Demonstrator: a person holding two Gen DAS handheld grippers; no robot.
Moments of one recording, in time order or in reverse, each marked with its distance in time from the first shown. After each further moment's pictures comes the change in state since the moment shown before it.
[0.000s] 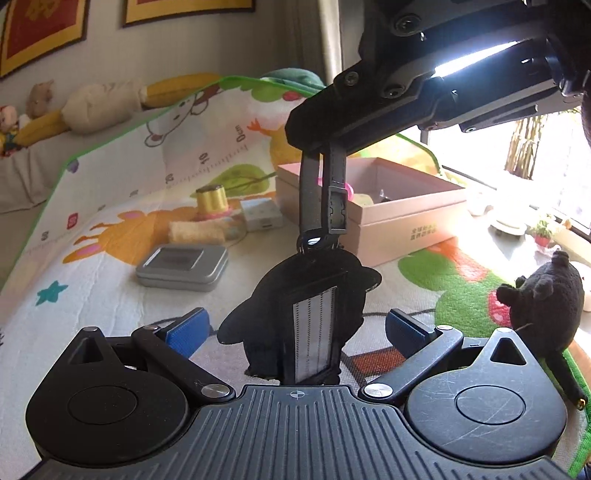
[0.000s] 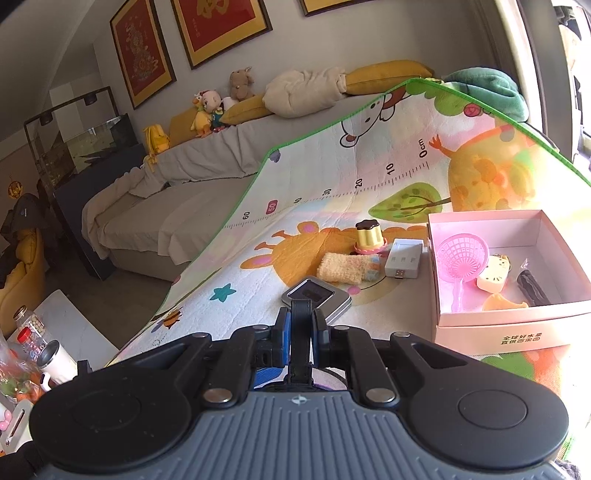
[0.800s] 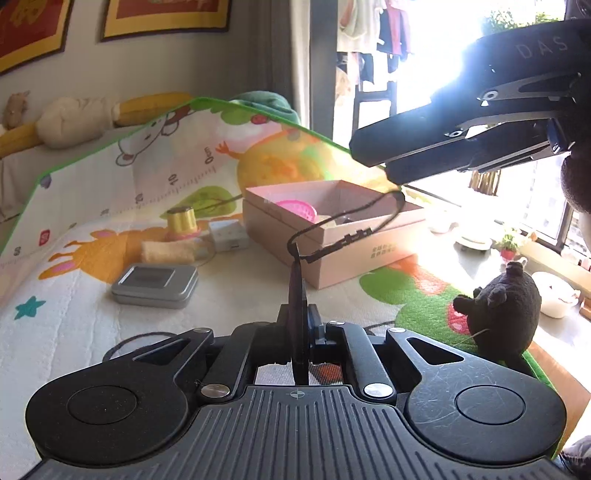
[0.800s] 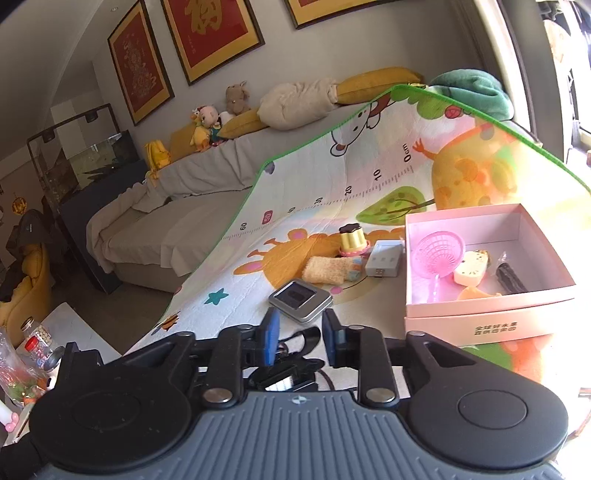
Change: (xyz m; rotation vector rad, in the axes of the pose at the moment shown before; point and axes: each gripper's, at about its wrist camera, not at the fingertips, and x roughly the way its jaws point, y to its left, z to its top) left arm -0.019 -0.001 -0.001 0.034 -0.073 -0.124; right arm -0.041 -0.039 -0.018 0.017 -0.071 -0.019
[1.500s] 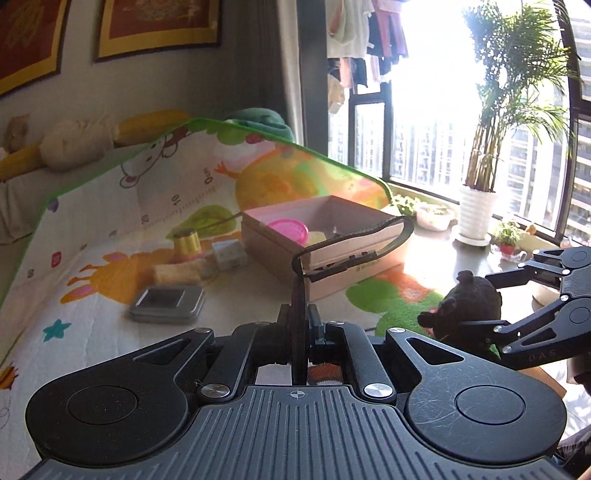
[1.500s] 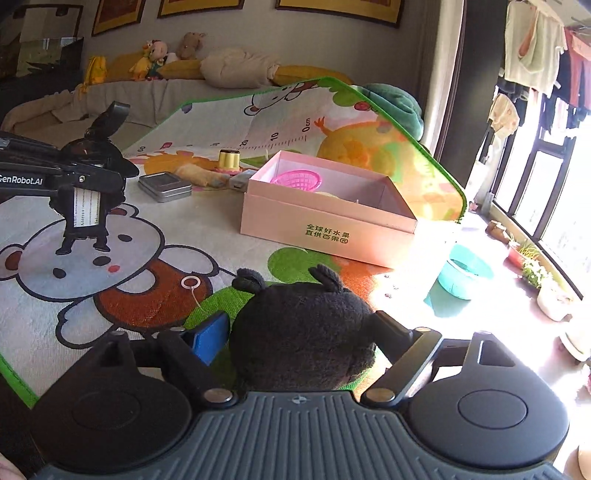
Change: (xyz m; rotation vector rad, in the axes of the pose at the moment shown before) left arm -0.042 -0.017 0.019 0.059 -0.011 0.013; right arm -0.040 -0.046 -0.110 -0.295 0.046 -0.388
